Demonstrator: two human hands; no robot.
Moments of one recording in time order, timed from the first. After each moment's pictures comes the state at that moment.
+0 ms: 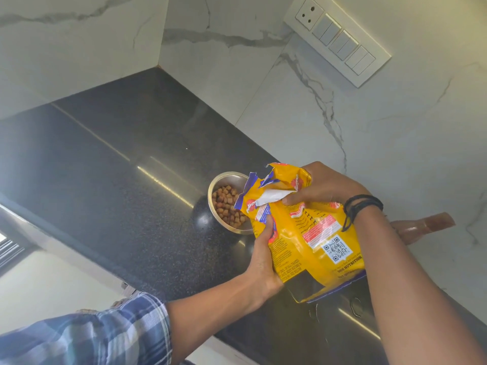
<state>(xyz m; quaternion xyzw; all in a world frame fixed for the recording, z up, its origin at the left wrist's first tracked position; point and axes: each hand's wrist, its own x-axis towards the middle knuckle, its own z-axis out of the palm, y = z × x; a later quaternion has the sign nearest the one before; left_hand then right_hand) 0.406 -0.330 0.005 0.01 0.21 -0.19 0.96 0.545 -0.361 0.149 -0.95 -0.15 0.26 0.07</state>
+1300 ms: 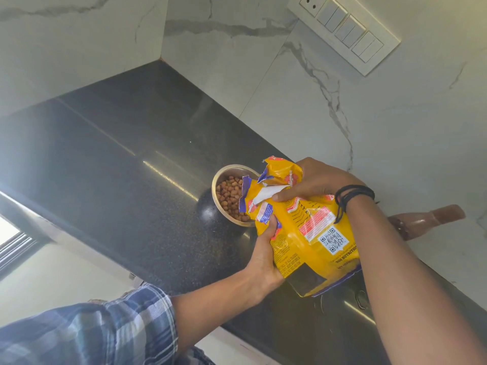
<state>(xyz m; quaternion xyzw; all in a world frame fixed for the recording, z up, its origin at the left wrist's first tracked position) 0.403 -0.331 -0.004 -0.04 0.19 -0.19 0.96 0.538 -0.345 0.140 -0.94 -0.15 0.30 0.03</state>
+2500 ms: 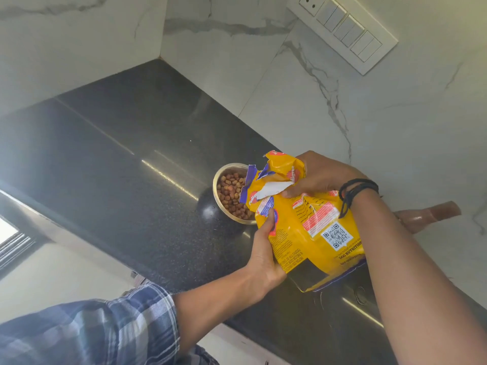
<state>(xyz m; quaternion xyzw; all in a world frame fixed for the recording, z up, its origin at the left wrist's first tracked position) 0.398 -0.328 0.000 -0.05 0.17 -0.18 0.97 0.535 -0.342 0.151 -0.94 -0.18 0.30 0.03</state>
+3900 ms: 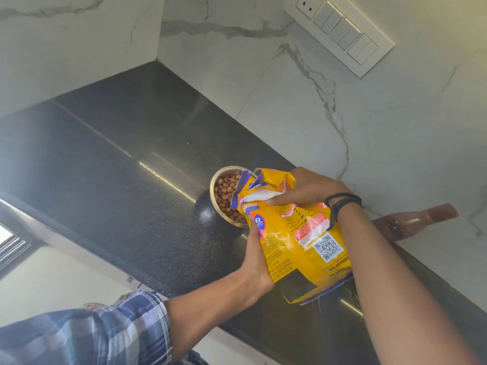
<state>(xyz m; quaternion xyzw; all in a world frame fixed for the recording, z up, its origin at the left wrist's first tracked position) 0.393 -0.316 0.018 -0.09 0.16 -0.17 0.97 0.530 -0.345 0.125 -0.93 -0.14 0.34 0.07</state>
